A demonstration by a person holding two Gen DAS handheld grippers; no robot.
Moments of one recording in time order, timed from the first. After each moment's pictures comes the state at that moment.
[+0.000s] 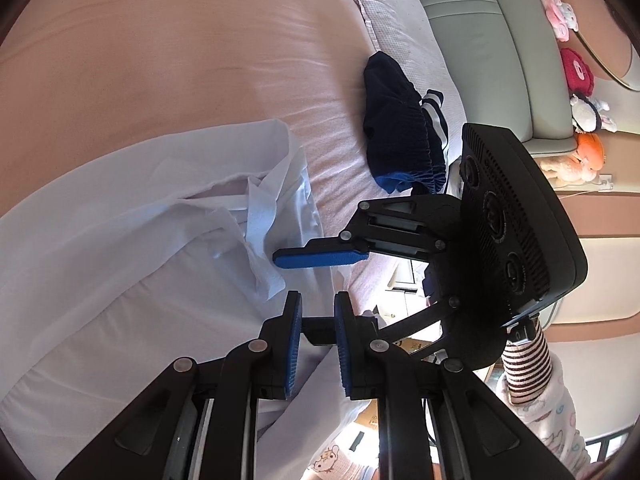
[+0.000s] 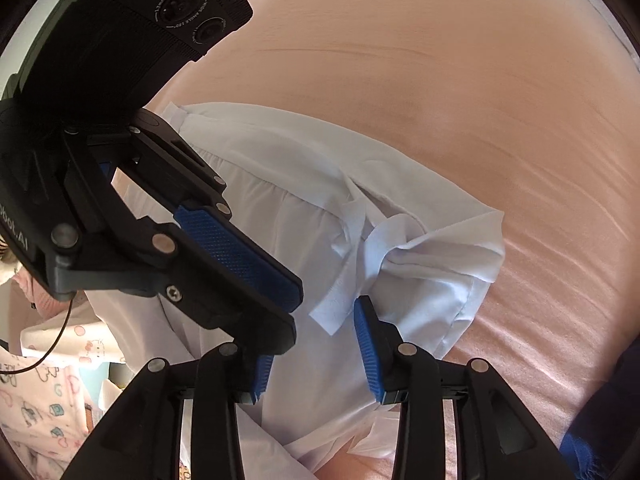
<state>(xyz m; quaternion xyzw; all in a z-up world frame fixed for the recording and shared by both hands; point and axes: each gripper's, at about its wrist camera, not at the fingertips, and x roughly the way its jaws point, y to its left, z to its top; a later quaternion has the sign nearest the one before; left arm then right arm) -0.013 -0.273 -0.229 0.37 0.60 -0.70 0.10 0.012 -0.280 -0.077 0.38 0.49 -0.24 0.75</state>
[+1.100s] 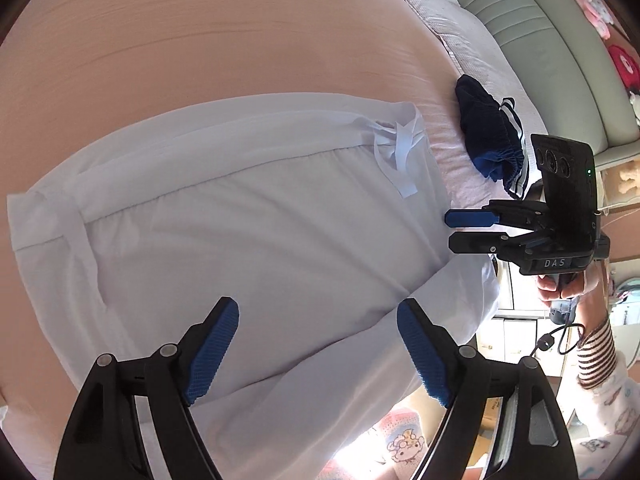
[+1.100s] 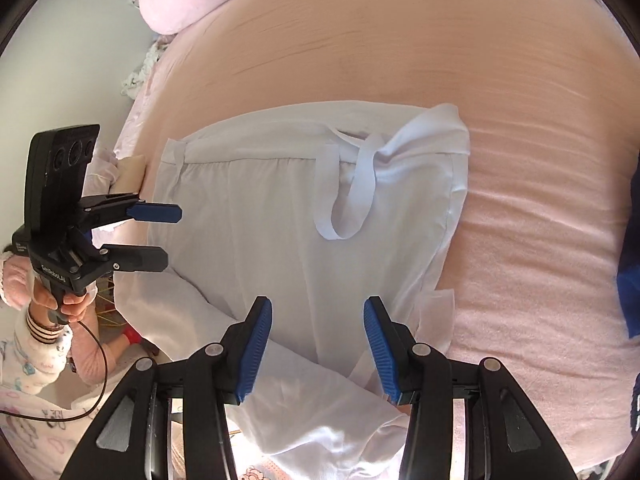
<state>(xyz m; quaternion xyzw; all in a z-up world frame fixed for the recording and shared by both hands) 0.090 -0.185 -0.206 0.40 0.54 -0.67 0.32 -0.157 -0.188 -0.195 0.51 0.40 -0.30 0.70</state>
